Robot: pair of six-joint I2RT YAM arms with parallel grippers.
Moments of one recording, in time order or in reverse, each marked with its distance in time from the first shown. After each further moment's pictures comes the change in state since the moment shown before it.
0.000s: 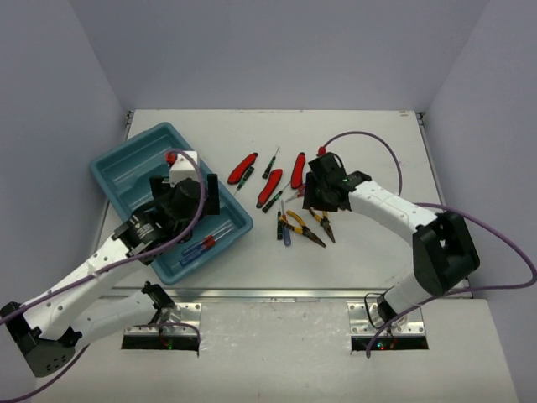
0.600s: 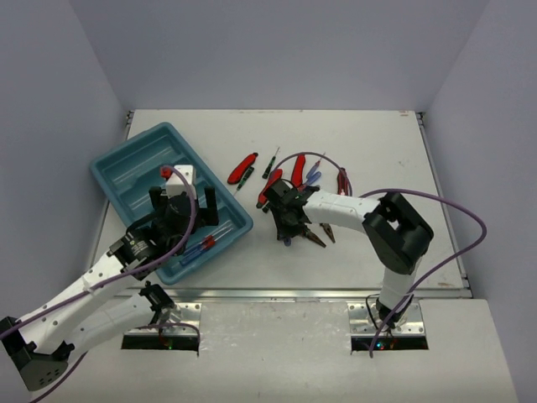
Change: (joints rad) left arm 0.000 -0.165 -0.188 0.125 0.075 0.009; right arm 0.290 0.290 0.091 -0.033 -0.016 -0.106
